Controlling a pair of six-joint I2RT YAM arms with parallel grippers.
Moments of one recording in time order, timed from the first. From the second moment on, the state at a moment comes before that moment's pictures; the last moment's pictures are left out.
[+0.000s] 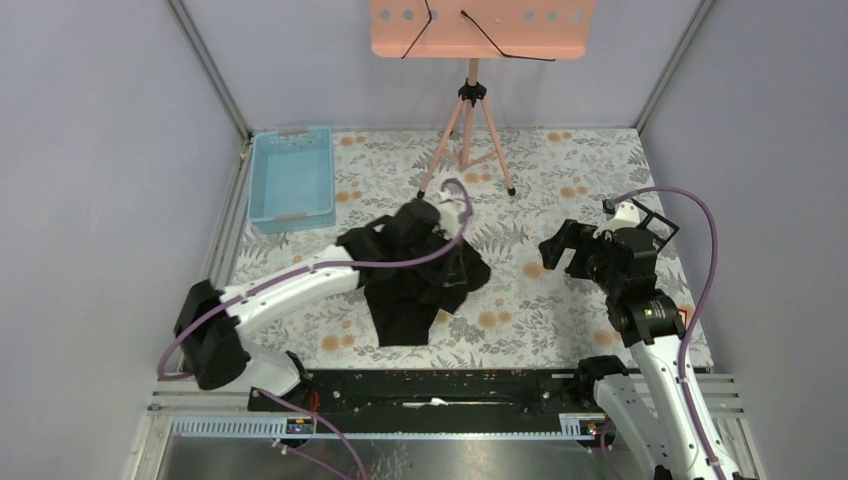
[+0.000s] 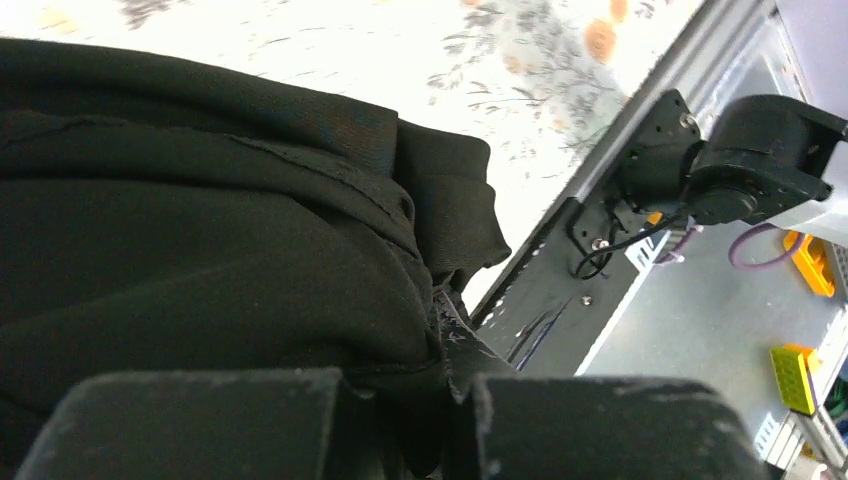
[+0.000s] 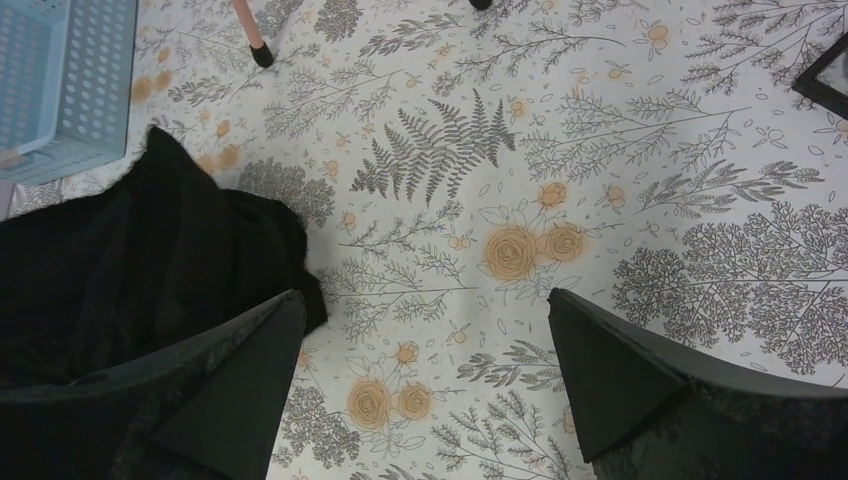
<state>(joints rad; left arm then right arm) -0.87 1.38 1.13 -0.45 0.25 -0.42 0.14 0.64 0.71 -0.53 -0.11 0.37</state>
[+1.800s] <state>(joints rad) -0.66 1.43 0.80 -0.23 -0.09 -0.76 0.65 1.16 0.82 -0.45 -0.01 0.37</state>
